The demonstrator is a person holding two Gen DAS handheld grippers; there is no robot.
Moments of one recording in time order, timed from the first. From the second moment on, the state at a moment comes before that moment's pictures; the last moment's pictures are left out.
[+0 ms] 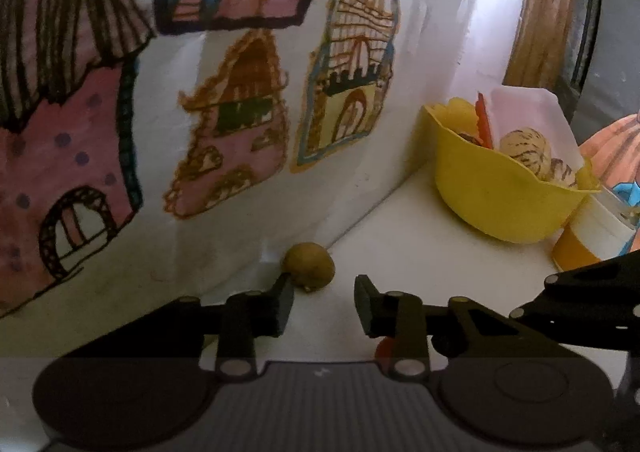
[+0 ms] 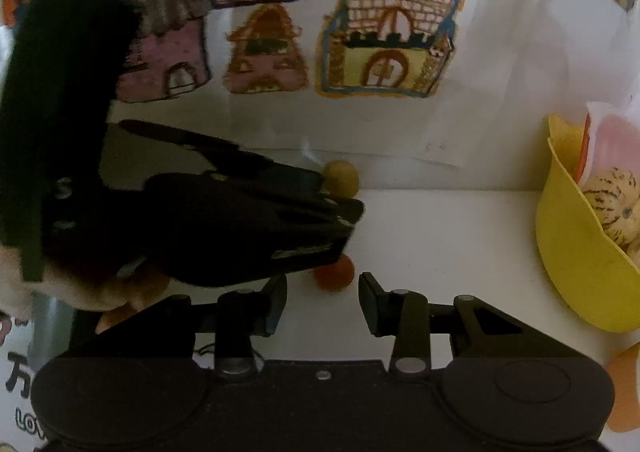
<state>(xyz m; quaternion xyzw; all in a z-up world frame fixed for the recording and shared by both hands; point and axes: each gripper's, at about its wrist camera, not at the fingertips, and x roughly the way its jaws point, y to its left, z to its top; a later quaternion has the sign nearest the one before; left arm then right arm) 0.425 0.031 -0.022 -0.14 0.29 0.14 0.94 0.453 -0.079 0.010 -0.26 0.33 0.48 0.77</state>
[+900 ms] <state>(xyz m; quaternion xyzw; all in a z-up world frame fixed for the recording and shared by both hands) 0.395 0.042 -0.016 -0.18 0.29 0.13 0.93 0.426 -0.087 0.009 -0.27 0.34 0.48 0.76</state>
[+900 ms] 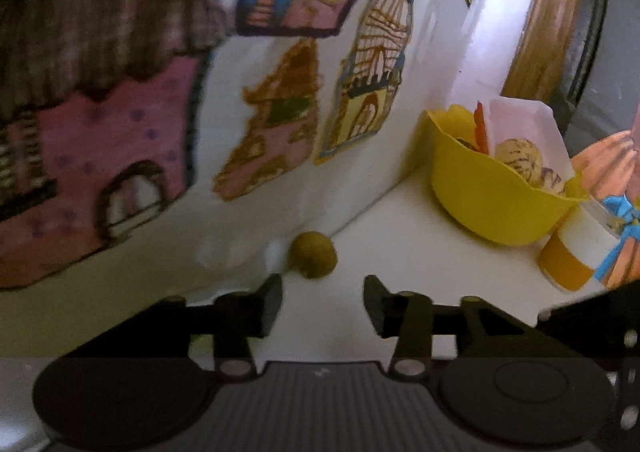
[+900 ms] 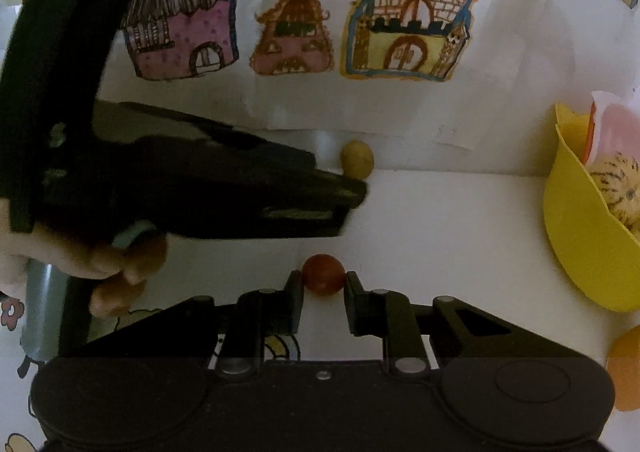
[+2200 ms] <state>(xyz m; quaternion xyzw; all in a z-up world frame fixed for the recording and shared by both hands) 0.288 0.035 -0.003 -0.17 0.30 0.12 0.93 0.391 -0.103 0.008 -0.24 0.35 0.44 0.79</state>
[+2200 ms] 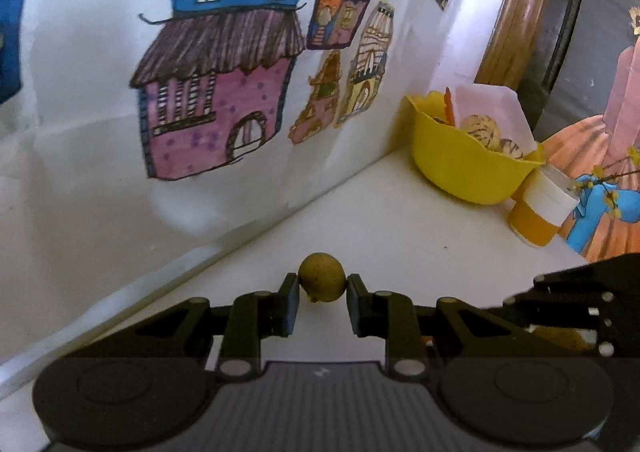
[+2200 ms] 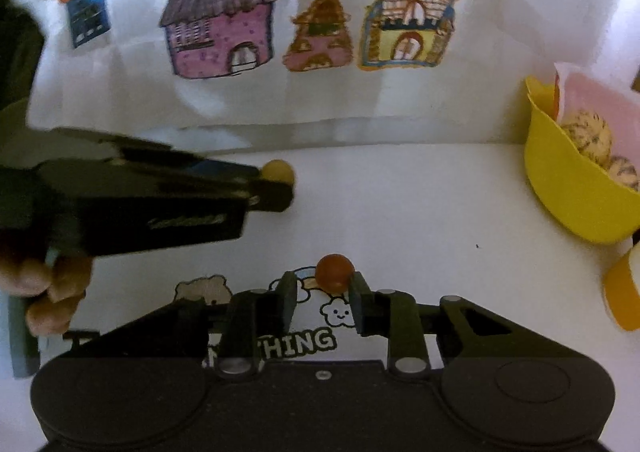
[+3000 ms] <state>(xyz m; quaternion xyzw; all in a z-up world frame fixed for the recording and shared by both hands) 0.249 0.011 0.023 -0.15 0.28 0.07 0.94 0.329 -0.153 0.052 -0.19 0.33 0.39 0.84</state>
